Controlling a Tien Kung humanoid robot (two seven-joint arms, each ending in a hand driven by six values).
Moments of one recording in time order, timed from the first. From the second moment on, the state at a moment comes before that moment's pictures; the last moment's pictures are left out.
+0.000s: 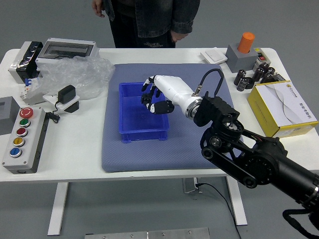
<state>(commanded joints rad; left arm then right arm) -0.11 0.07 -1.51 -0.18 1.45 -0.13 0.19 0.67 -0.14 0.70 1.34 -1.90 -0.02 -0.35</state>
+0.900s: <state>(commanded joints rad) -0.11 0.07 -1.52 -0.18 1.46 -0.13 0.19 0.77 -0.27 0.68 1.11 -1.88 0.03 -0.34</state>
